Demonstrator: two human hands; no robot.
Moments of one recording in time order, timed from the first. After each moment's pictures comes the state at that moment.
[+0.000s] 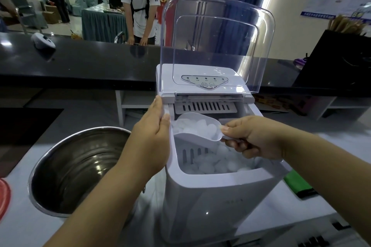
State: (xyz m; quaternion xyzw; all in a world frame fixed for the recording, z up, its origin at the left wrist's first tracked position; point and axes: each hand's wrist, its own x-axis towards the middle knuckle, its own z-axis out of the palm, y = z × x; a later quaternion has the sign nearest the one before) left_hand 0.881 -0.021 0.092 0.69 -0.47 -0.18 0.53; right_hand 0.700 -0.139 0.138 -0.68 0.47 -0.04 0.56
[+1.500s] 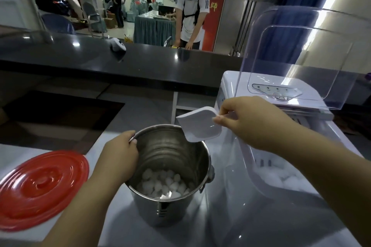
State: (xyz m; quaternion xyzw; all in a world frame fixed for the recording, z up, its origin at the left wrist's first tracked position) left_hand 1.026 0.070 0.032 0.87 -0.31 -0.06 0.38; right_hand 0.834 -0.076 0.158 -0.94 0.31 -0.08 0.08
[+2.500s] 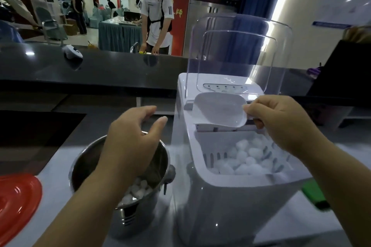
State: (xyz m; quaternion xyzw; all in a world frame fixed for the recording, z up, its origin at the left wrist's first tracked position) left_hand 0.929 0.027 0.103 0.72 -0.47 0.04 0.51; right_hand 0.718 -0.095 0.167 -0.82 0.39 -0.34 0.23
